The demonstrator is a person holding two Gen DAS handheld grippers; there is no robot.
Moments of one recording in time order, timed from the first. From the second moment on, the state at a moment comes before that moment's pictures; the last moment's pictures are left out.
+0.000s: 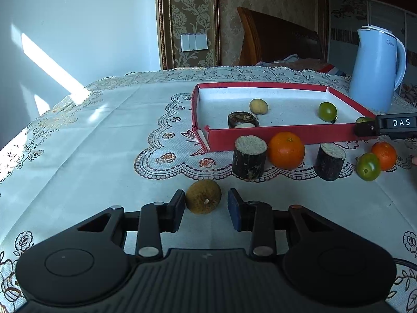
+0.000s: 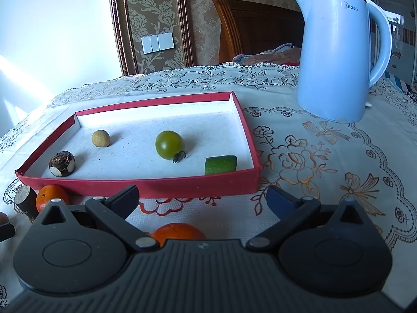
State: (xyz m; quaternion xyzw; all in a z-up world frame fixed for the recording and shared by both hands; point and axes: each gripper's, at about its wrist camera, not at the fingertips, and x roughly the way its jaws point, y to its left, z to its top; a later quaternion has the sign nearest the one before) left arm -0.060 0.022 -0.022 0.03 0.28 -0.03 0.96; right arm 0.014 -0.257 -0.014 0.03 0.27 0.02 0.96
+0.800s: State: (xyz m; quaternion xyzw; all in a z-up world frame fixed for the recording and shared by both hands) left arm -0.060 0.027 -0.024 0.01 0.29 0.00 0.96; right arm -0.022 -0.265 -0.014 0.01 0.27 0.02 0.96
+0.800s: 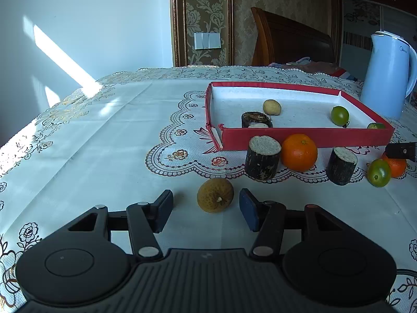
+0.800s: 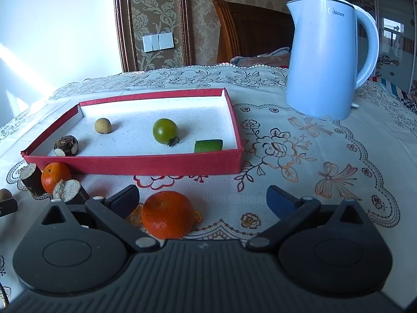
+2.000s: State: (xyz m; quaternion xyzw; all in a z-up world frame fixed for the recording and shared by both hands) left arm -0.059 0.029 -0.023 0.01 0.29 0.00 0.96; right arm -0.021 -0.256 -0.021 -0.05 0.31 0.06 0.95
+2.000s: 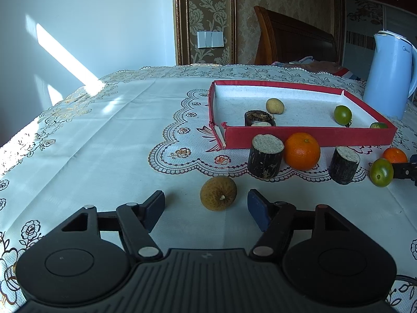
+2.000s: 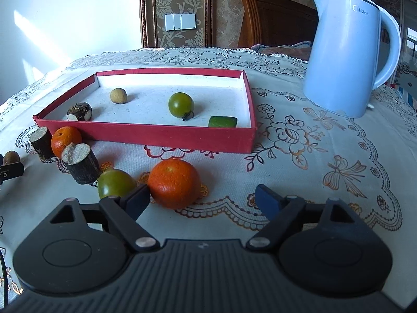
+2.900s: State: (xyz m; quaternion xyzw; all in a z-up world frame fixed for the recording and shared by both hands) left arm -0.066 0.018 -0.024 0.04 0.27 0.00 0.96; right arm -0.017 -0.239 -0.023 -0.07 0.29 0.08 0.95
